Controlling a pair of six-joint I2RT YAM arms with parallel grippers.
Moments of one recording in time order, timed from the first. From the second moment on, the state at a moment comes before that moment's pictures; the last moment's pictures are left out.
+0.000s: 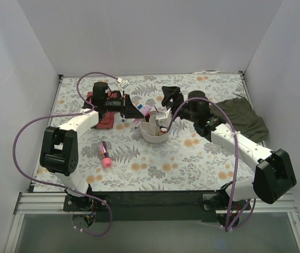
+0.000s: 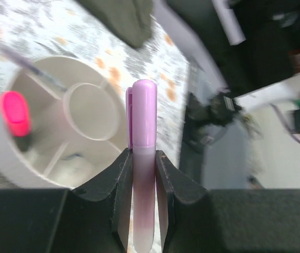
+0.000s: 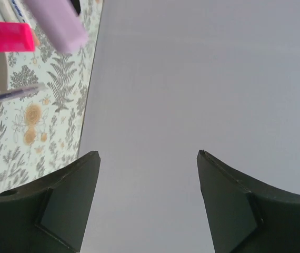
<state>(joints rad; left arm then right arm) -0.24 1.69 1.14 0.05 1.25 -0.36 0.62 1.37 0.99 0.13 -0.36 -1.66</state>
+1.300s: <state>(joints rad) -0.47 1.66 0.66 1.15 0.28 -0.28 0.58 1.33 0.93 0.06 0.08 -0.98</state>
